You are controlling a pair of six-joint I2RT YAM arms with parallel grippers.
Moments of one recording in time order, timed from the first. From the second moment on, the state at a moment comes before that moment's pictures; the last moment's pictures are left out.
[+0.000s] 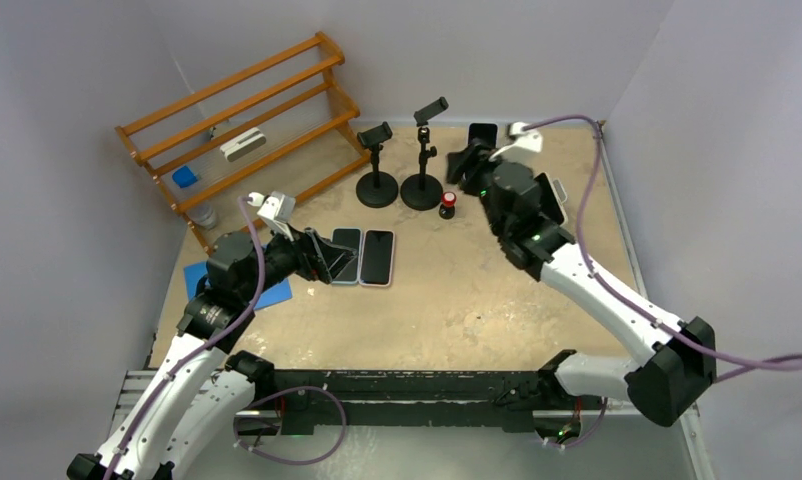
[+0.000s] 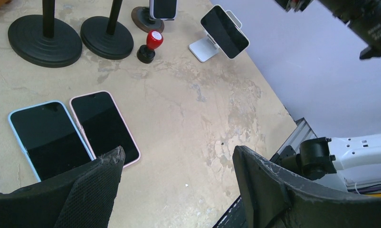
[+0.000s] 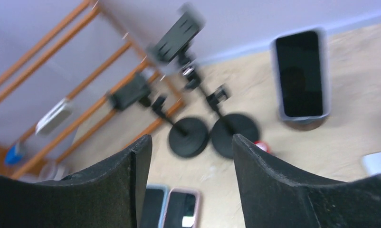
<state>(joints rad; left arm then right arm) -0.39 0.62 0.66 -0.21 0.39 -0.49 0.67 1.24 1.04 0.07 0.45 0.51</state>
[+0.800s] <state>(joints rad) -0.41 0.56 0.66 -0.21 0.41 -0.49 -0.09 1.04 0.70 0.22 0.24 0.76</state>
